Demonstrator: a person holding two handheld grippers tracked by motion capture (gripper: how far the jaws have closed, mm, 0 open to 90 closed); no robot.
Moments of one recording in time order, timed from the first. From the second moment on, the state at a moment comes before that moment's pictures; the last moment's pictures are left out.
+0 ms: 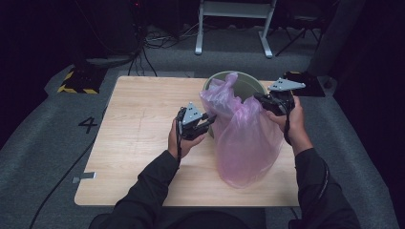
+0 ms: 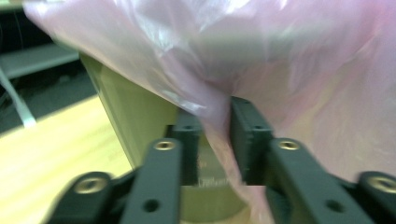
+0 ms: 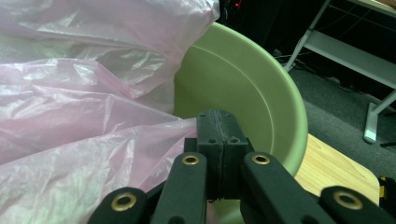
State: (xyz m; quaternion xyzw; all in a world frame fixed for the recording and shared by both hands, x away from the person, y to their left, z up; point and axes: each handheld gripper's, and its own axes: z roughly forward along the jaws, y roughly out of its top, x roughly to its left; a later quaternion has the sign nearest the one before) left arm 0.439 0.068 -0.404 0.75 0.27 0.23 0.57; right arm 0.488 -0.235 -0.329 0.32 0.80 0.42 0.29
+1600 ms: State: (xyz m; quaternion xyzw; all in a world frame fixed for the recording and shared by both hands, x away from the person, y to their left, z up) left arm 0.499 0.052 -0.303 0.83 0.23 0.23 0.44; right arm 0.476 -0.253 -0.299 0.32 0.77 0.46 0.31
